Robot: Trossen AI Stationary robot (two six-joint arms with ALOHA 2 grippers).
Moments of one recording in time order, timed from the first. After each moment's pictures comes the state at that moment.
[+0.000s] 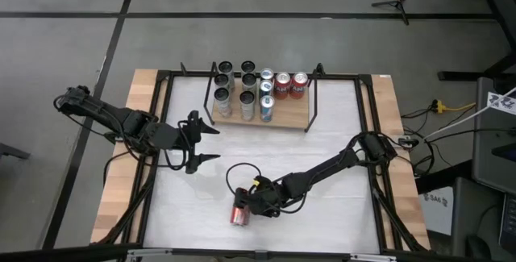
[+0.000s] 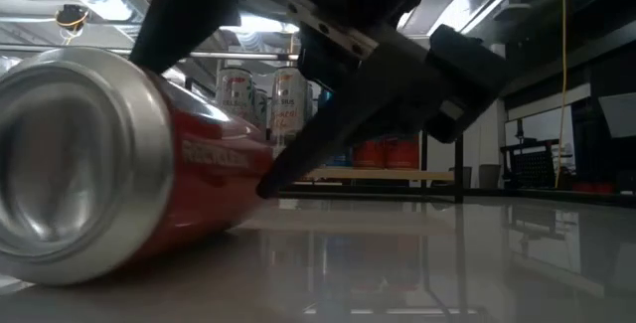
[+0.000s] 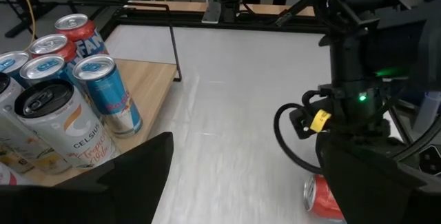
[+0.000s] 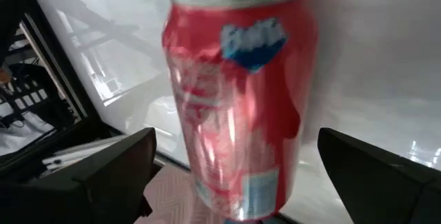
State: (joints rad) left arm -0.38 0.96 0.95 -0.50 -0.44 -0.25; right arm 0.44 2.16 1.58 -0.23 0.06 2.10
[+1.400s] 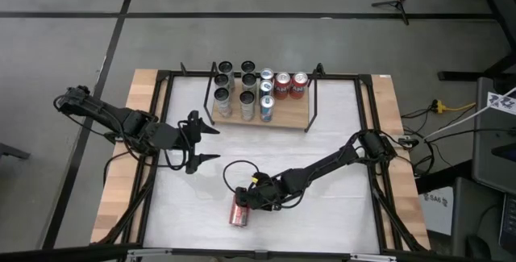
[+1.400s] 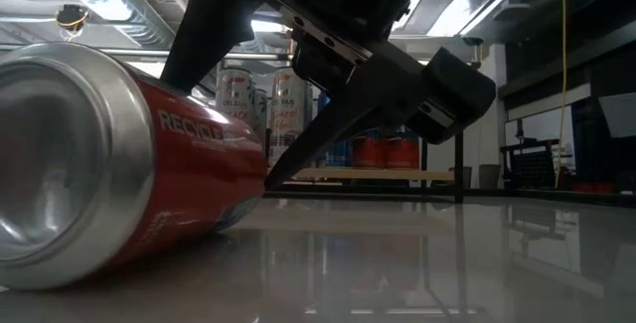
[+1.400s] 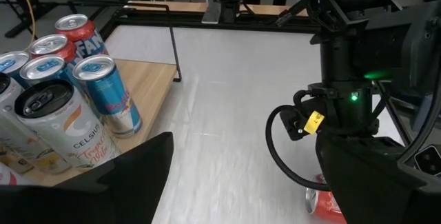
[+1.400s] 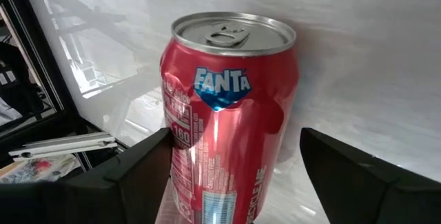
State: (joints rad) left arm -0.38 0.96 0.95 -0.50 -0.44 -0.25; right arm 0.42 2.16 1.58 -0.30 0.01 1.95
